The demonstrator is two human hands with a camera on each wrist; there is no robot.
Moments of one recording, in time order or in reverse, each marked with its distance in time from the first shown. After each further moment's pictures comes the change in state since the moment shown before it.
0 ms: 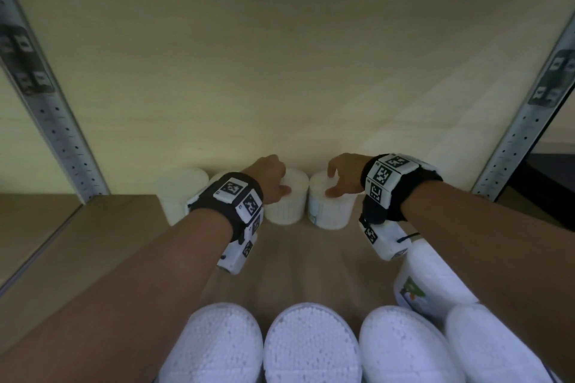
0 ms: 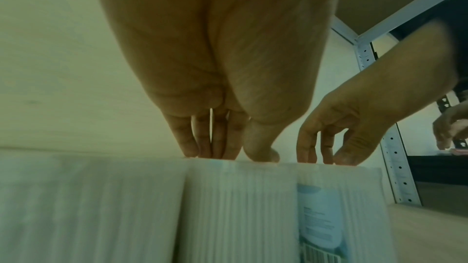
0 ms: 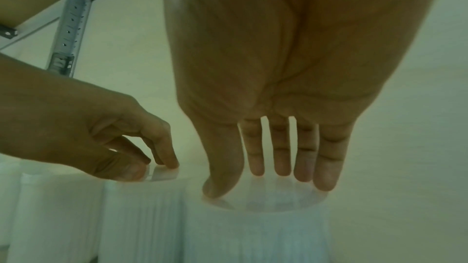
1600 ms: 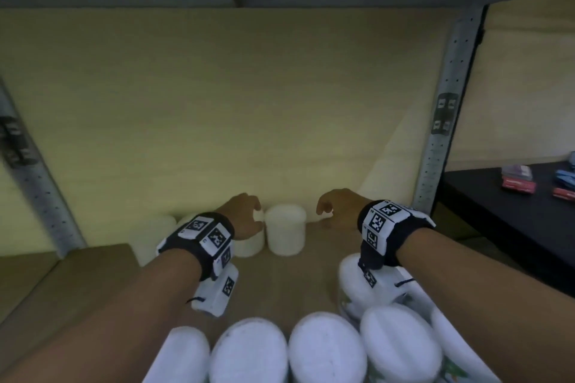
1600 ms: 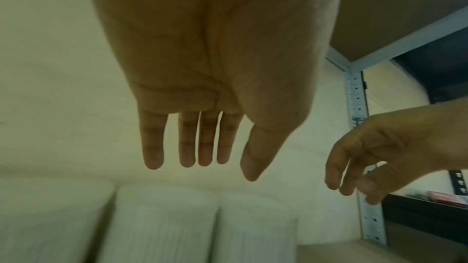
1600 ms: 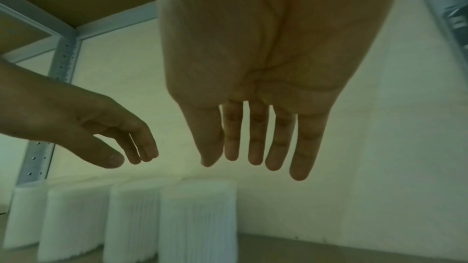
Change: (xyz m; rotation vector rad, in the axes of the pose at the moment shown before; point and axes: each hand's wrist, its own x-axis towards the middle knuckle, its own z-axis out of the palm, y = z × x) left_hand -0.032 0.053 -0.024 -0.079 -0.042 -0.030; right_hand -0.082 0.077 0.000 0.204 0.115 -0.078
